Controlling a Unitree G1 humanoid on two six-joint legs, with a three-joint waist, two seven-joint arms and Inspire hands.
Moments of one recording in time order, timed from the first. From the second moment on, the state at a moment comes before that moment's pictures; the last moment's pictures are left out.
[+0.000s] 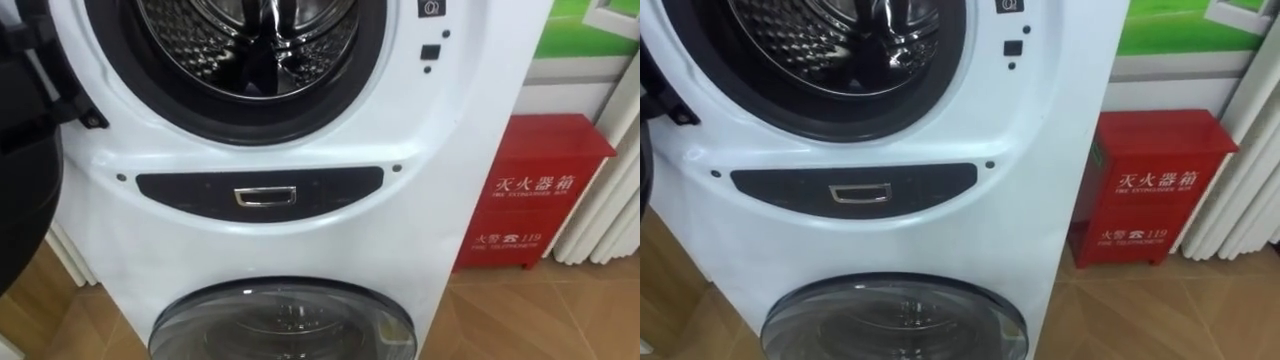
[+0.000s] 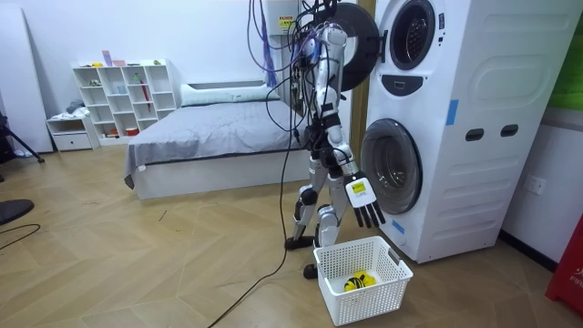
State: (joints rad) left arm 0.08 0.45 0.43 0.46 -0.69 -0.08 0.54; right arm 0.31 -0.27 -0.38 1.05 0.00 -0.11 0.03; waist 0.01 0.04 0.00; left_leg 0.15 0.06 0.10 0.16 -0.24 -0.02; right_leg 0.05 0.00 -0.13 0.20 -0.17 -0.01
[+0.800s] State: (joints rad) left arm 0.23 0.45 0.04 -0.10 -0.46 0.14 0.66; right arm 0.15 -0.26 -0.24 1.29 0.00 -0.12 0.07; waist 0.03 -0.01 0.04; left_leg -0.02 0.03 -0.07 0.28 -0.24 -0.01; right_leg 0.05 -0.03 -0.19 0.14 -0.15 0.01
